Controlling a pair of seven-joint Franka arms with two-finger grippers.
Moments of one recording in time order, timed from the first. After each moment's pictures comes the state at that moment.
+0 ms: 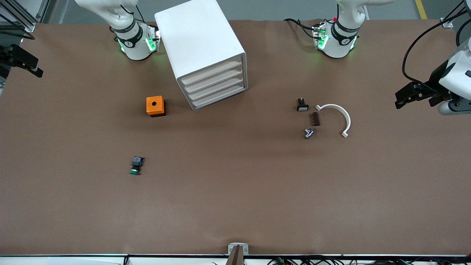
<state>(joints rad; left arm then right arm) -0.03 0.03 -0.07 -1.55 0.03 1.60 -0.14 0.03 -0.14 -0.10 -1.61 0.00 1.45 -0.05</state>
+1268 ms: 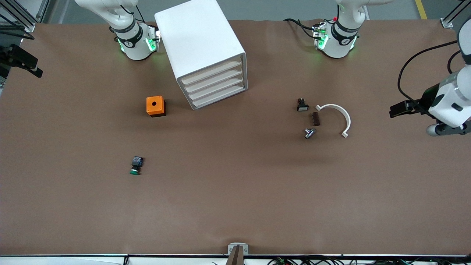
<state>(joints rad) 0.01 0.15 -0.06 -1.56 0.02 1.55 -0.14 0.03 -0.14 -0.10 -1.61 0.00 1.45 -0.05</state>
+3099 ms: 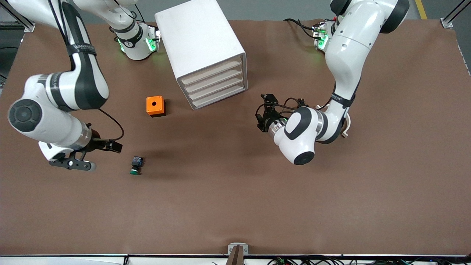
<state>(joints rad) -0.45 0.83 -0.08 -1.39 -0.72 1.46 -1.88 0.19 0.35 -0.09 -1.70 0.00 2.01 0.27</state>
